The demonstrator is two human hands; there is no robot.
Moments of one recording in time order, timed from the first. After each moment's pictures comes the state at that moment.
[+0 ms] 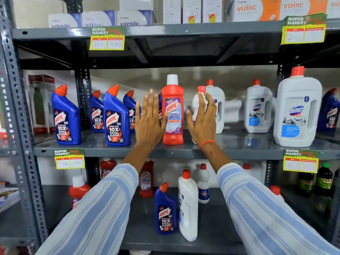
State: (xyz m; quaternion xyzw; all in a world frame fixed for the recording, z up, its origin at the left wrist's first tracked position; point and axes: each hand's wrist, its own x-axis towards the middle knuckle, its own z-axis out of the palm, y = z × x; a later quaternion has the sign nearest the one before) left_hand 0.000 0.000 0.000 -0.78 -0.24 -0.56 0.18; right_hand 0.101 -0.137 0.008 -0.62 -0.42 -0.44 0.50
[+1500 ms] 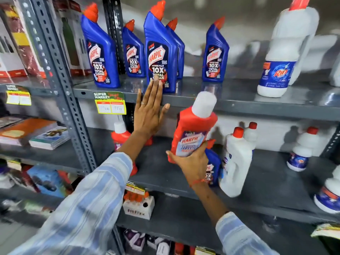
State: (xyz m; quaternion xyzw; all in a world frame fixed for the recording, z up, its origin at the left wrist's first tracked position) left_hand -0.107 0.122 -0.137 -0.81 -0.27 -0.49 0.21; right_hand -0.043 -0.046 -0.209 -0.76 -0.31 0.01 0.57
